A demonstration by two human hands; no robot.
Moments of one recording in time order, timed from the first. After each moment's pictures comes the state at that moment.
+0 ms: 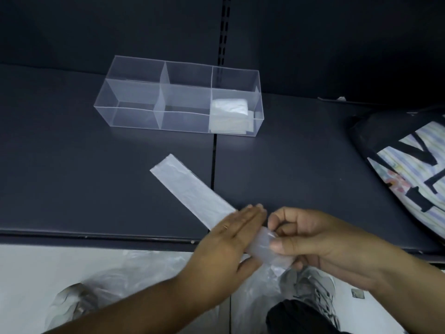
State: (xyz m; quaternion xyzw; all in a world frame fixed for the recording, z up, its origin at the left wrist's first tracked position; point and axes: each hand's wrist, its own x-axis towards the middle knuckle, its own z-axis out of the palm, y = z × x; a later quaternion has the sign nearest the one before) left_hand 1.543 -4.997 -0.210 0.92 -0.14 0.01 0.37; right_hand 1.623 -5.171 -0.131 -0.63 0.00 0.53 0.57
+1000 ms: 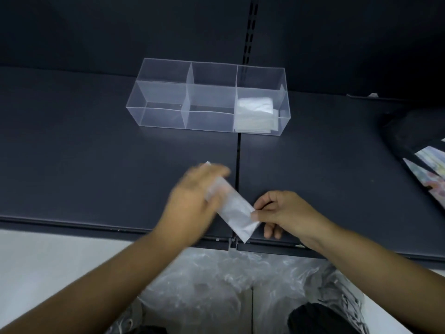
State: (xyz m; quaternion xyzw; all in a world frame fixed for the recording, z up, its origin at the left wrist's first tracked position) left_hand 1.574 -4.908 -0.213 0.93 0.00 0.15 0.35; right_hand 1.649 -5.105 -0.212 -0.76 0.01 0.42 0.49
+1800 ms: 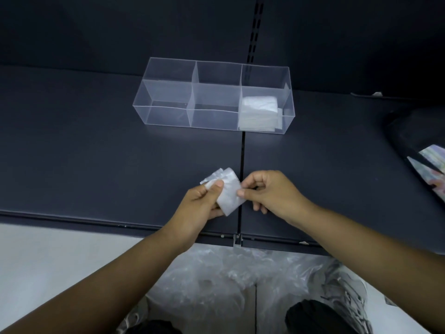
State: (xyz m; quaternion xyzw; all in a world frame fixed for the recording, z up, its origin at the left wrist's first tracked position) left_hand 1.569 -4.920 -0.220 0.60 0.25 -0.08 0.76; right_hand 1.664 -5.073 -0.219 -0.79 -0.14 0.33 0.50
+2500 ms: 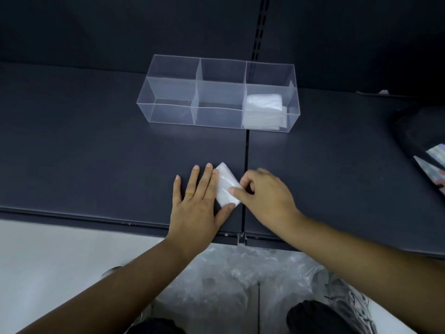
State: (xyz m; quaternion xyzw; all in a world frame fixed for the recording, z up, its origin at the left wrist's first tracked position) left_hand 1.555 -4.911 -0.256 0.99 0.08 -0.03 0.07; right_hand 1.644 -5.051 -0.222 -0.93 -0.20 0.17 0.27
